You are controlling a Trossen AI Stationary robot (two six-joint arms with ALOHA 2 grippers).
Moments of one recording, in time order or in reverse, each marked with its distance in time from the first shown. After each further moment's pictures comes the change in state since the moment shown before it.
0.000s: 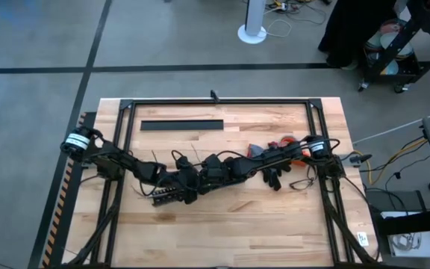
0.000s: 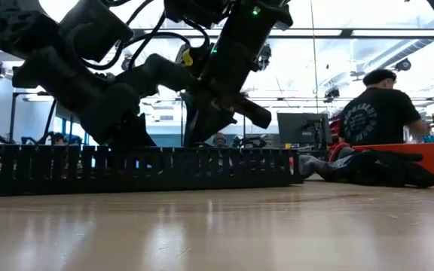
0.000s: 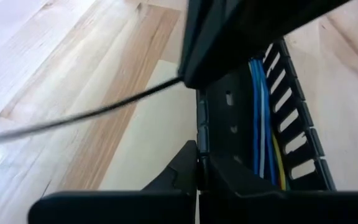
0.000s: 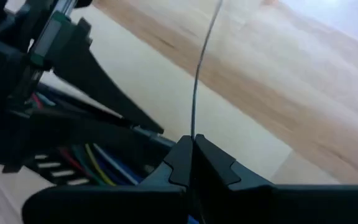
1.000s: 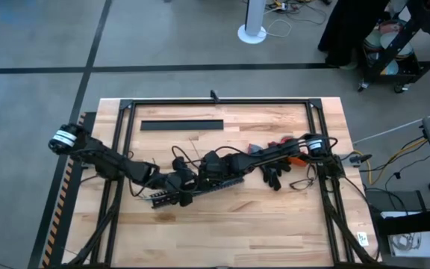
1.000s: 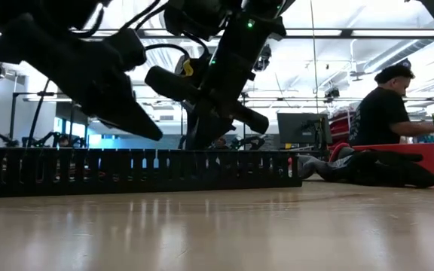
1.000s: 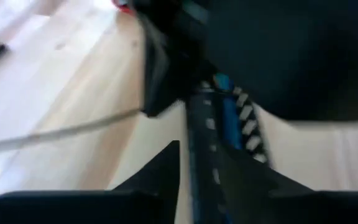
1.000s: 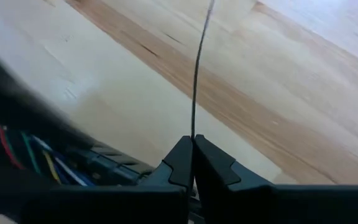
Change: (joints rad) left arm -0.066 -0.157 0.005 -0.105 -0.061 0.019; right arm -0.046 0.021 -0.001 0.007 -0.033 -0.046
